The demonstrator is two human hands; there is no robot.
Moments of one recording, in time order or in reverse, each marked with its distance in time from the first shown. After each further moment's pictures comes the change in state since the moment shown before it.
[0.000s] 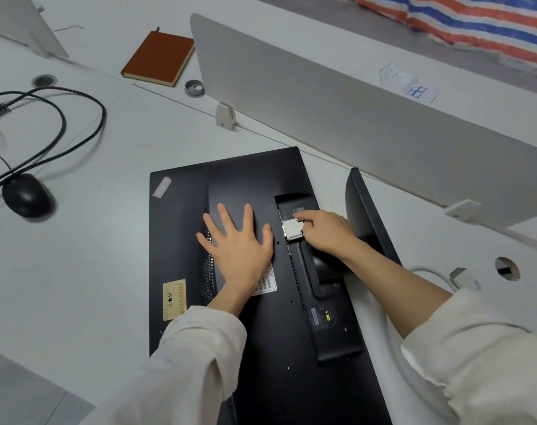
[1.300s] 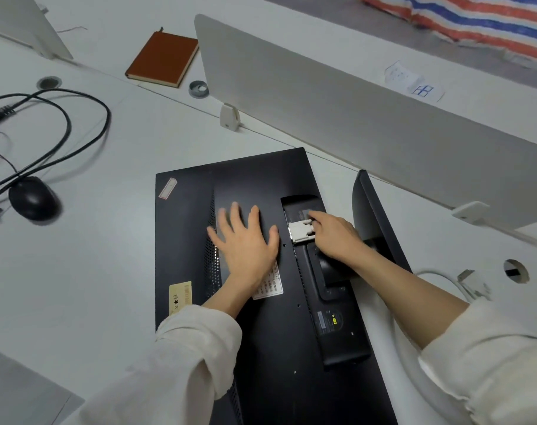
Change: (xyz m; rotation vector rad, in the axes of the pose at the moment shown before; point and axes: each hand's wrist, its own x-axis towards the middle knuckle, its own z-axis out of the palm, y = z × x) left_hand 0.011 0.000 -0.005 -0.067 0.044 0.118; right_hand -0.002 0.002 0.002 0.075 0.009 0.042
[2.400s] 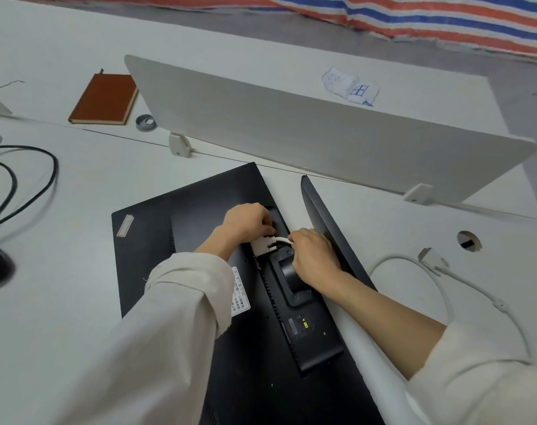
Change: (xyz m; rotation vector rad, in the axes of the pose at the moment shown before) left_hand 0.081 0.077 -0.009 0.201 -0.592 0.520; right_hand -0.039 0.022 0.003 -0.104 0.257 -0.072
